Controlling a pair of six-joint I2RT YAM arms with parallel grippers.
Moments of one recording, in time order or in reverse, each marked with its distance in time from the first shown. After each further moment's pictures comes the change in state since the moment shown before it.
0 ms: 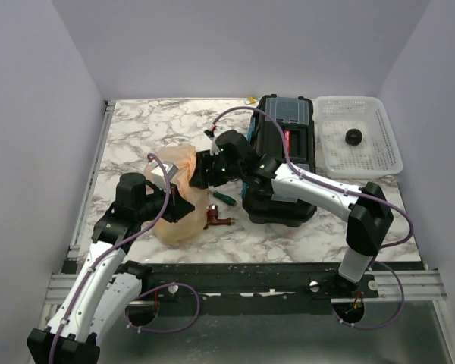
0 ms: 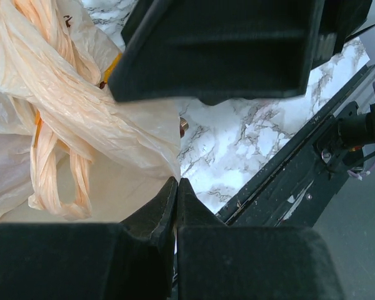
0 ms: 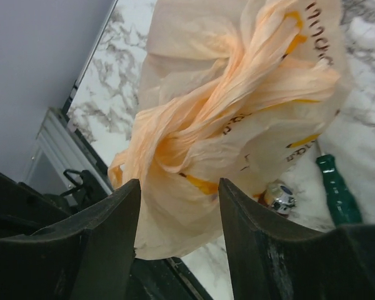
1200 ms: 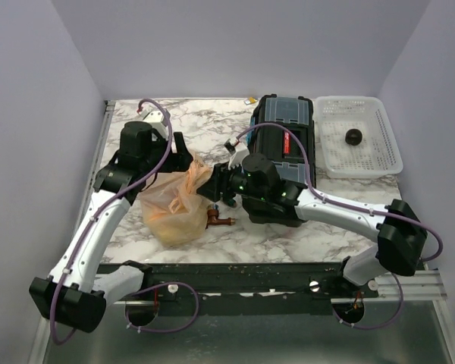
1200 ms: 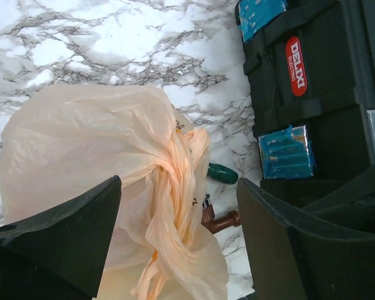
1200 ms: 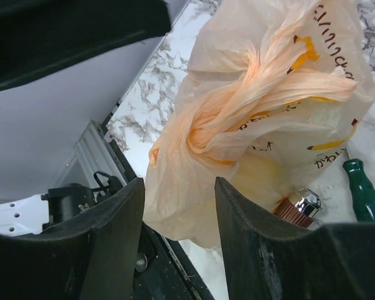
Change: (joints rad) left arm -0.007 0.366 0.482 -0.089 -0.439 -0.060; right arm 0.062 -0.238 -0.434 0.444 0.007 0.050
